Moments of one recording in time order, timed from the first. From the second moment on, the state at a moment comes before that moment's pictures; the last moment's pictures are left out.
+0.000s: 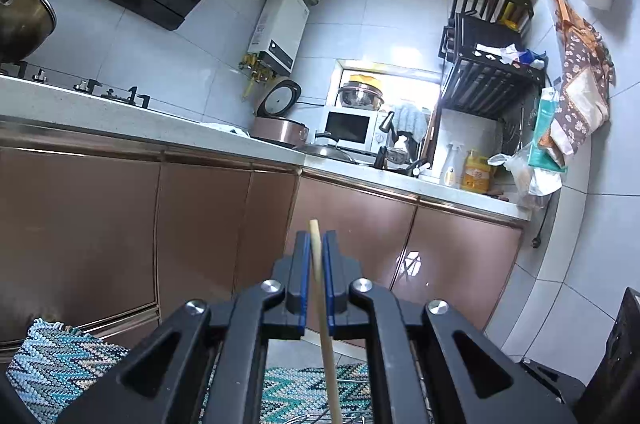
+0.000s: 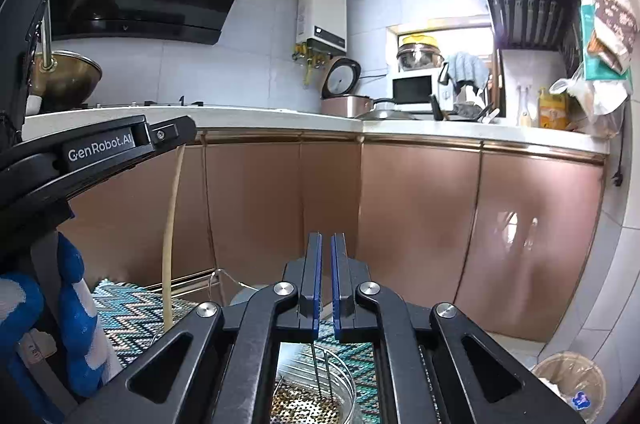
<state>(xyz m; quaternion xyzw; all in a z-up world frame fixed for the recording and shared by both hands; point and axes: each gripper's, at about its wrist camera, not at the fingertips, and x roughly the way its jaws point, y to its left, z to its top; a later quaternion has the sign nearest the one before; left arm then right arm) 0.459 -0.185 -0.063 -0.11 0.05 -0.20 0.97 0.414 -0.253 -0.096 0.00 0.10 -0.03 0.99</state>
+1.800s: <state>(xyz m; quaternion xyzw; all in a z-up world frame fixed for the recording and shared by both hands) 0.307 0.015 -0.062 -0.05 0.29 -0.14 0.94 0.245 -0.226 -0.046 0.07 0.20 0.07 0.97</state>
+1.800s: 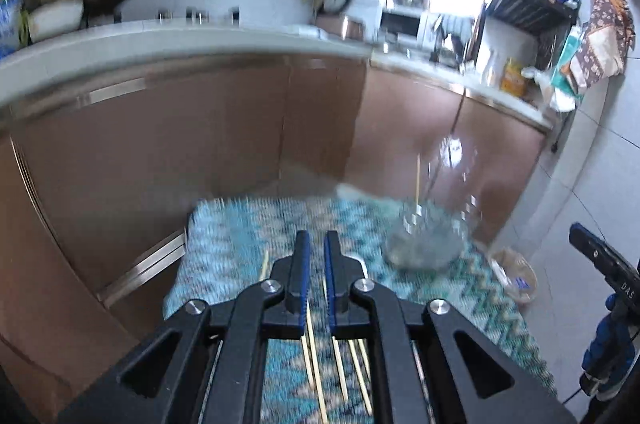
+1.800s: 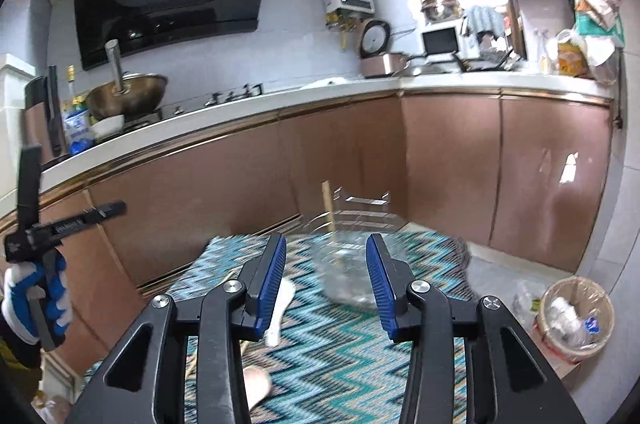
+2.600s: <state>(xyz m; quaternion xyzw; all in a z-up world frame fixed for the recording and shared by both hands) 0.486 -0.008 -0.227 -0.06 0.55 -0.18 0.81 0.453 -0.109 -0.207 0.07 0.50 0.20 0.84</state>
